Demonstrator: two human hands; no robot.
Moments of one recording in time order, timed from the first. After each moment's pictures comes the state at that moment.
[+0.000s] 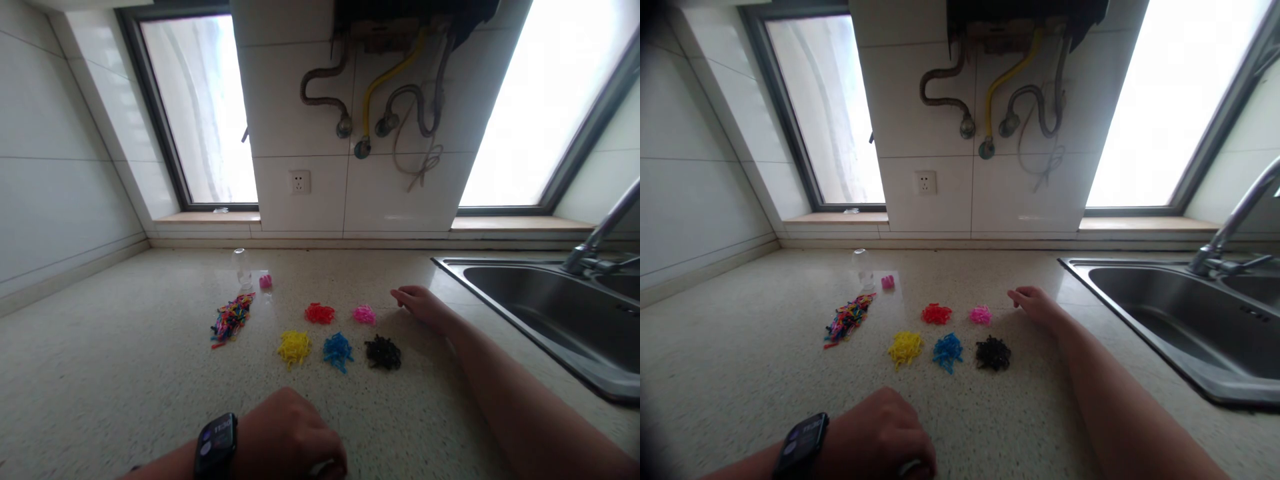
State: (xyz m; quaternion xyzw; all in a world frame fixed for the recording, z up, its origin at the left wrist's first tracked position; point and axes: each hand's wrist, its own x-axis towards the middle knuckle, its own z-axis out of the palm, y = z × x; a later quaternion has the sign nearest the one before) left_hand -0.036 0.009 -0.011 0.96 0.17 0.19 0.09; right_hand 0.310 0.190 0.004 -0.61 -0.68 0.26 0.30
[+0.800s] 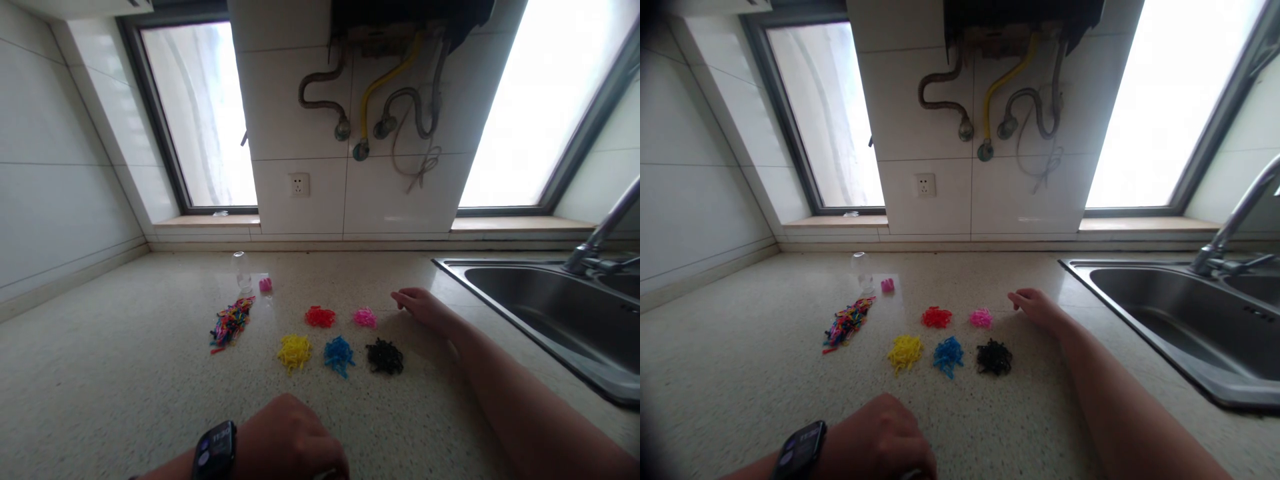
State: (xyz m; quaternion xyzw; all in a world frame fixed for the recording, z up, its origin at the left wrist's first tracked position) left_hand -0.037 0.011 -0.014 0.96 0.17 0.20 0.09; right_hand 0.309 0.190 0.006 -0.61 -0.69 0.26 0.29
